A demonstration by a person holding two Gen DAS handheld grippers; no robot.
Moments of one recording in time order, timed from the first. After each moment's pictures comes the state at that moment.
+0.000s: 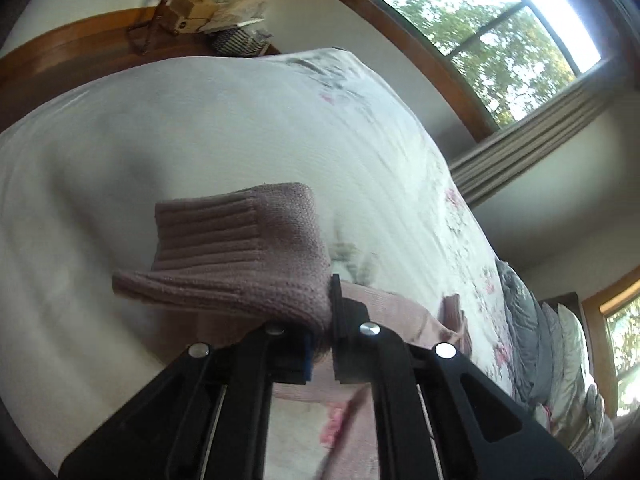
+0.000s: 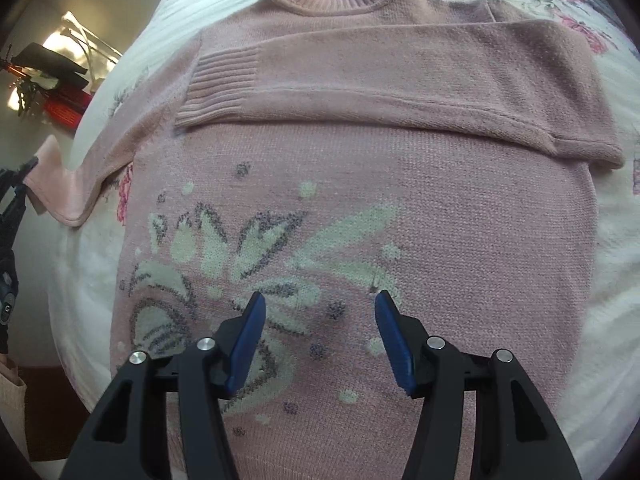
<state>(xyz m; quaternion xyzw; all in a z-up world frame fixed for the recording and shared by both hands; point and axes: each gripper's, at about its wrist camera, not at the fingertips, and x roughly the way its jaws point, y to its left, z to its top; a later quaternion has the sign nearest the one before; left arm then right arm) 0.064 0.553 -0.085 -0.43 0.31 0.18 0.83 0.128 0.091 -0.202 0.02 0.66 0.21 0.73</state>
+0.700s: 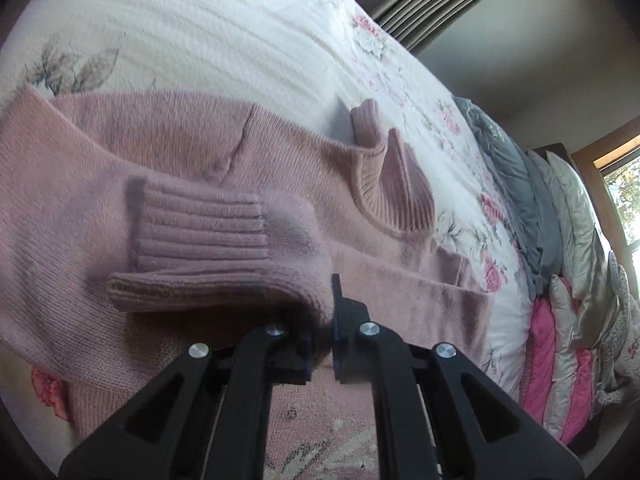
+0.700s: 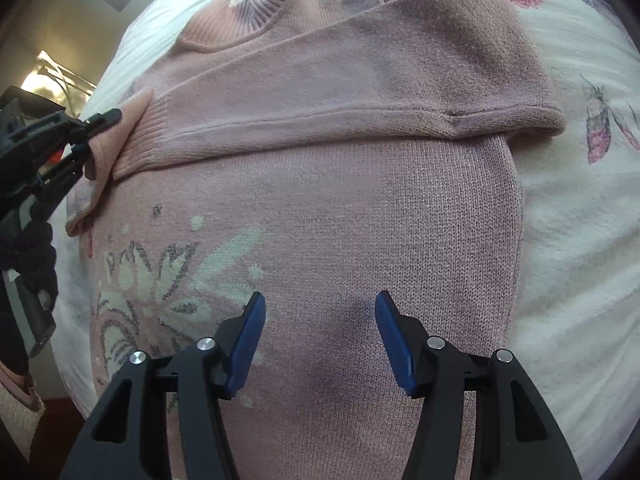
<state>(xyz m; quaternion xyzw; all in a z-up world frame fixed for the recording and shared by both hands) 0.211 0.323 -0.195 -0.35 0.47 0.02 0.81 0.154 0.005 -0.217 0.06 0.66 0.17 0.73</state>
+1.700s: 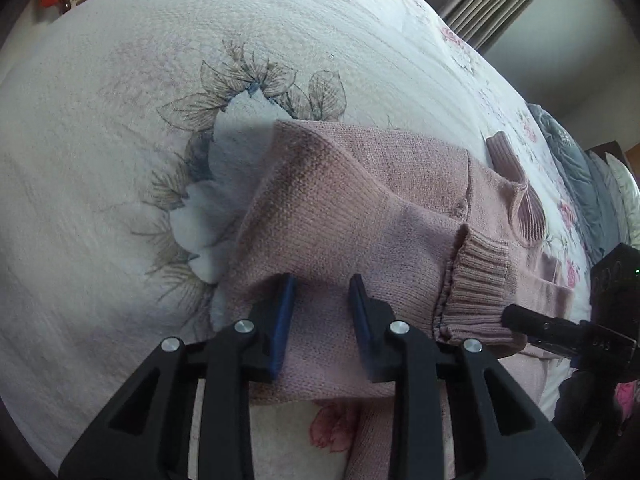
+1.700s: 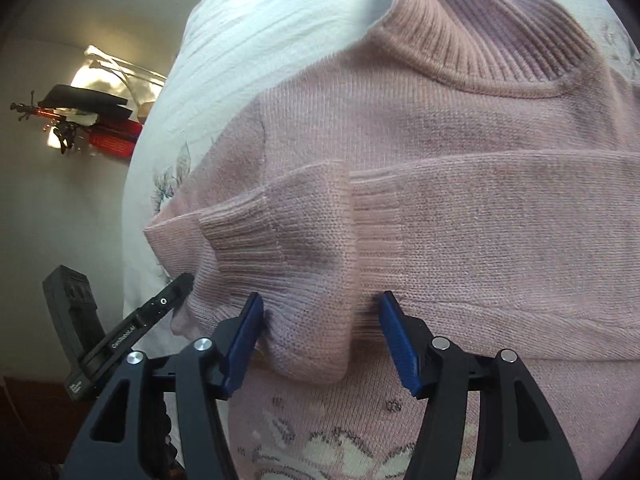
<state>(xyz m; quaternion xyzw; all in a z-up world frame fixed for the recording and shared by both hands) 0.151 0.466 -0.195 -0.29 0.51 0.11 0.80 0.270 0.226 -0.215 0.13 0.67 0.30 0.67</state>
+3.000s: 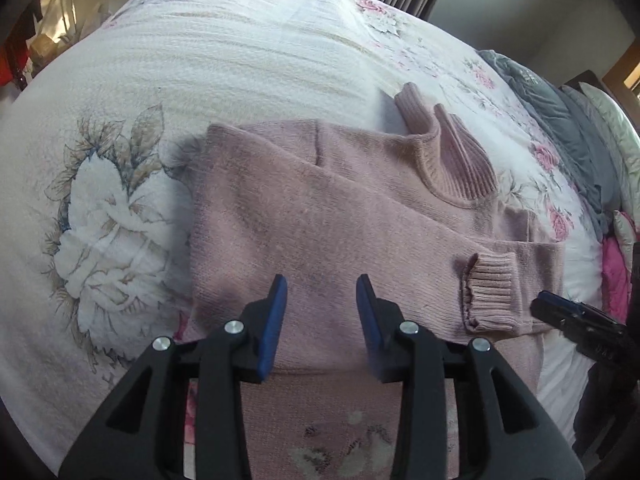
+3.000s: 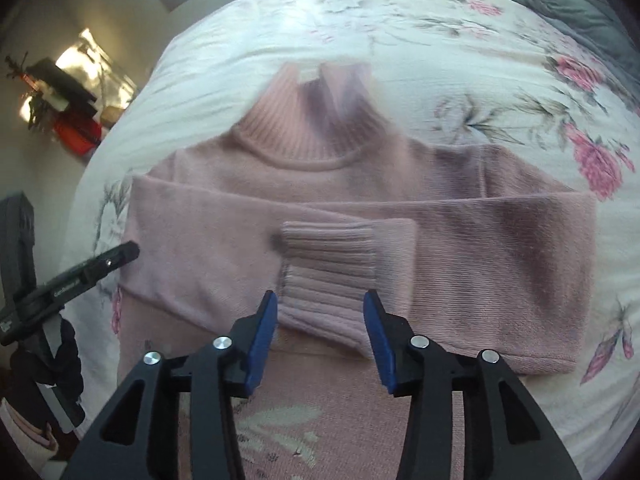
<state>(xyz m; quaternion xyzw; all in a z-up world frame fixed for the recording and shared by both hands) 0.205 0.341 -0.164 -0.19 0.53 0.06 0.83 0.257 0.087 -0.165 -0.01 0.59 0.24 0.77</state>
